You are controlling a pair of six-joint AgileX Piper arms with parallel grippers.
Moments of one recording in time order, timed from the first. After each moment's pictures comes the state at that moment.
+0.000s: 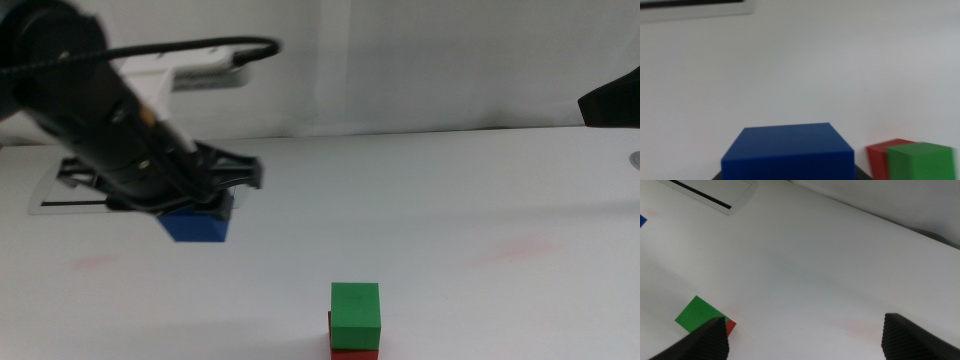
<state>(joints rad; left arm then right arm) -0.47 1.47 -1.29 0.05 1.13 -0.40 0.18 1.13 -1.33 0.41 1.16 -0.49</state>
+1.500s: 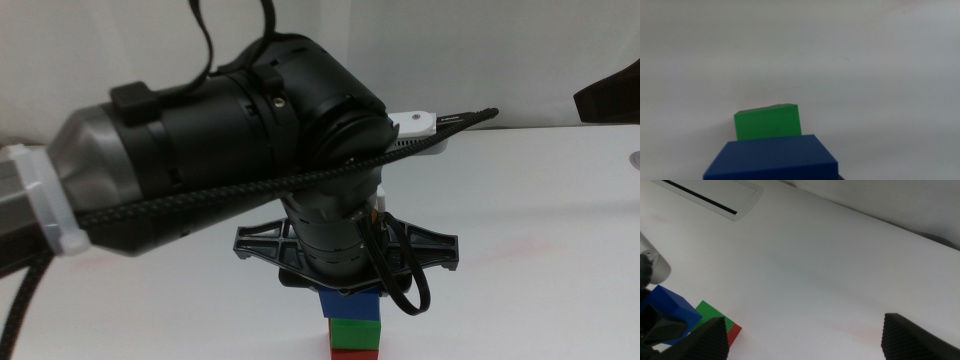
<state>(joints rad) -0.96 1.69 -1.47 0.13 1.21 -0.86 0.18 1.13 -1.33 0.43 1.15 -0.49</state>
